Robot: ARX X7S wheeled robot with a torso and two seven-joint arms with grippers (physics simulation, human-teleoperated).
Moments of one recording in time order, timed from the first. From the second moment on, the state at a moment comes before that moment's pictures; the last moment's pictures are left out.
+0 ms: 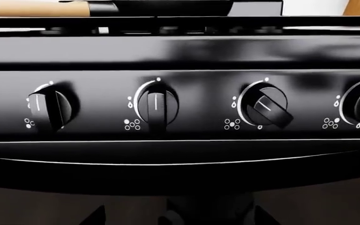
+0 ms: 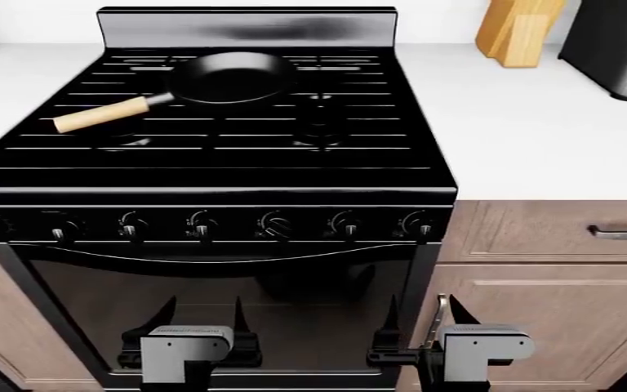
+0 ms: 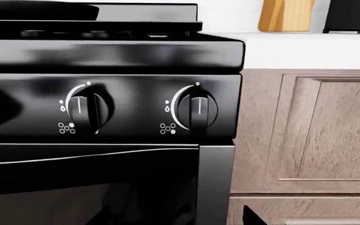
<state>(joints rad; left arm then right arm) 0.00 -0.08 0.10 -0.02 -0.08 0.00 -0.09 0.00 0.08 -0.09 0.01 0.07 0.01 0.10</state>
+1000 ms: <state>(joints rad) -0.01 -0.13 0.16 -0.03 -0.12 -0.01 -0.14 0.02 0.12 -0.15 0.02 0.12 0.00 0.16</state>
